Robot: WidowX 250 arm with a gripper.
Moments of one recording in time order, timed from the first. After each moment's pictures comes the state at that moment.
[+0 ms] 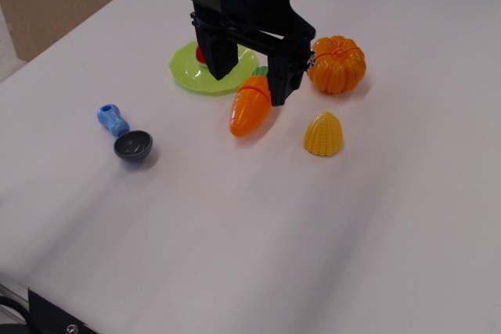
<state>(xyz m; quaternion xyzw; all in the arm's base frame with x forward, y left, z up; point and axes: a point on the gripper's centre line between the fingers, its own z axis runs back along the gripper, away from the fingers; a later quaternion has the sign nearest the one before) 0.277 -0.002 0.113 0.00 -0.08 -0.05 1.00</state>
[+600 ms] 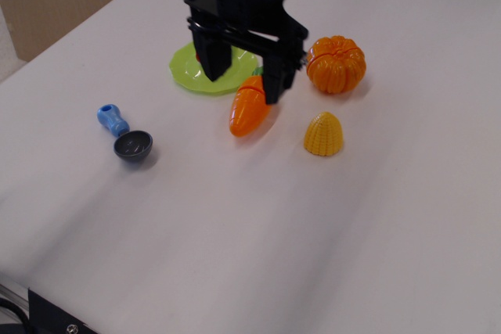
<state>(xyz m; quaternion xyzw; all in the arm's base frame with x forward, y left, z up) 0.286 0.018 0.105 0.00 -0.07 -0.01 1.00</state>
